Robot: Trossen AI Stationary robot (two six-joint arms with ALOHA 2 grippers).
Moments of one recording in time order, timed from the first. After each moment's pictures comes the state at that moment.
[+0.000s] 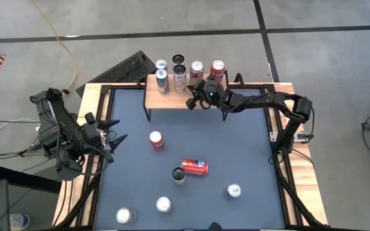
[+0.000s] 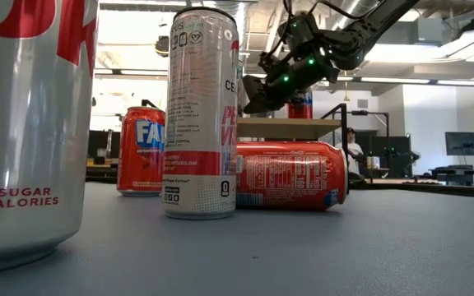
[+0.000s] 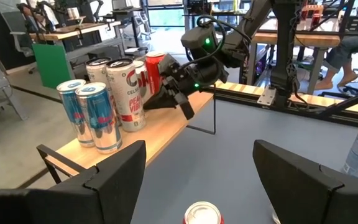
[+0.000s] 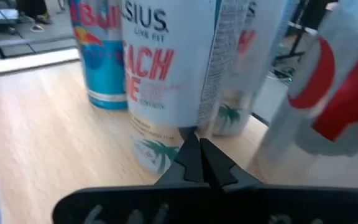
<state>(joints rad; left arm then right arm) -0.96 0.94 1.13 -1.10 -1.40 -0.90 -0.40 1.74 1.07 0.38 0.30 0.00</state>
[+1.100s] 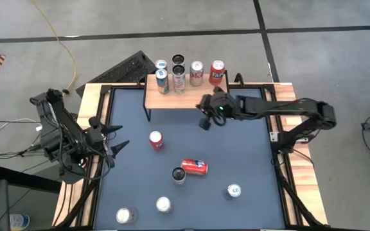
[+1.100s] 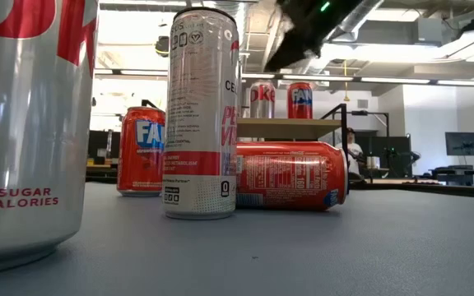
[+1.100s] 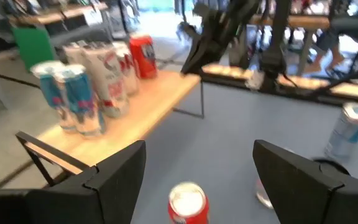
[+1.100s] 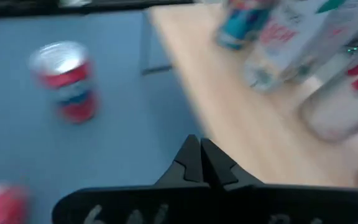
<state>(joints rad) -0.96 0.97 1.13 -1.10 -1.31 -0.93 -0.14 1.44 1.21 -0.36 0.34 0.02</state>
